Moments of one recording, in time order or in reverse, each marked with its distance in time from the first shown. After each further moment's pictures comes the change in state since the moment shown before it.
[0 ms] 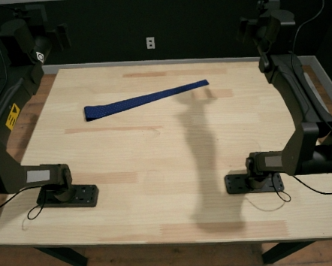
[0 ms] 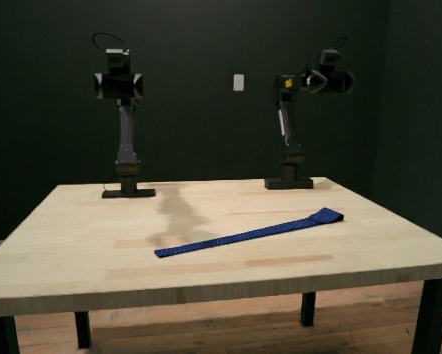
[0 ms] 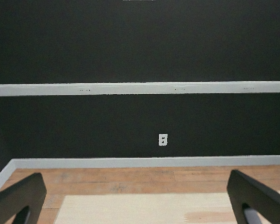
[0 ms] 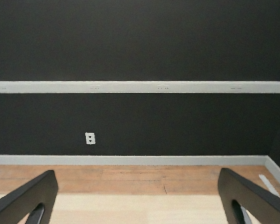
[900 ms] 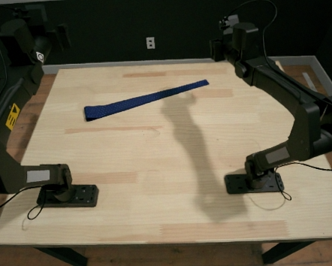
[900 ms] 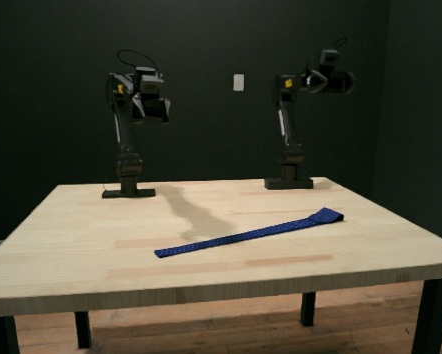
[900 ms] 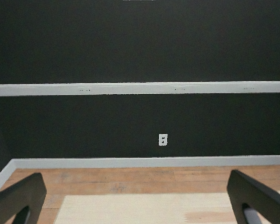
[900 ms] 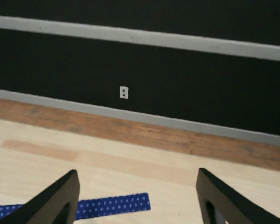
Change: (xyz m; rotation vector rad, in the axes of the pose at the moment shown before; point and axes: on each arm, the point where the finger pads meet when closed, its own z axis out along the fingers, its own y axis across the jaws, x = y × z) left arm 0.000 0.000 0.000 0.000 0.000 0.000; right arm 0.084 0.097 0.021 -0.180 0.206 -0.074
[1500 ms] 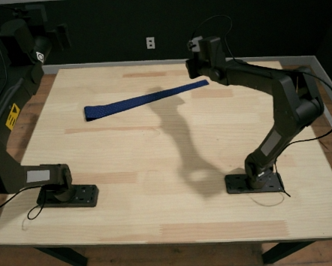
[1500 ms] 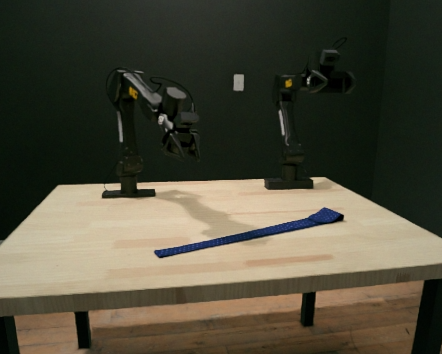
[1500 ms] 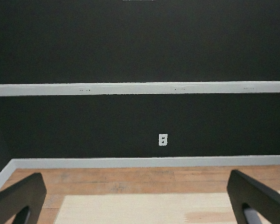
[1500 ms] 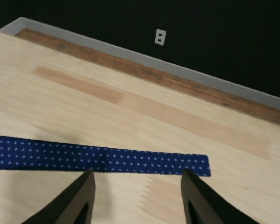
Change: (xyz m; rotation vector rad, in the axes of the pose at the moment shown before) left arm 0.000 0.000 0.000 0.000 0.000 0.000; right arm 0.089 0.091 0.054 -0.156 0.253 -0.090
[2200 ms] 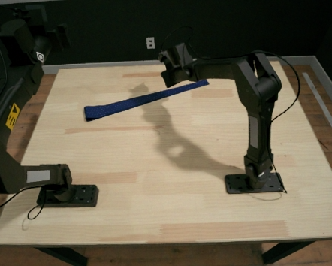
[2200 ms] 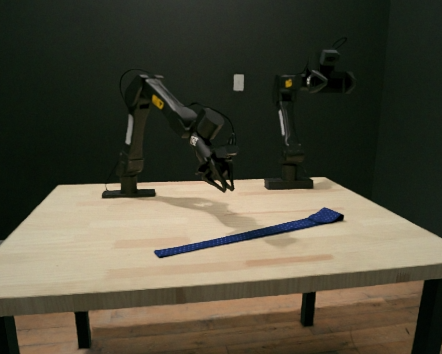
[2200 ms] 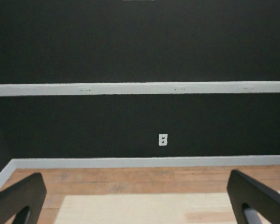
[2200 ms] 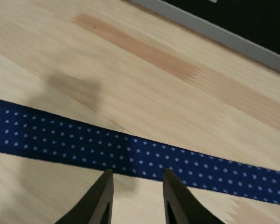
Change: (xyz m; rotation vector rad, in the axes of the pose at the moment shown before) left arm 0.000 0.000 0.000 0.000 0.000 0.000; right arm 0.039 0.090 0.090 -0.153 0.201 -0.078
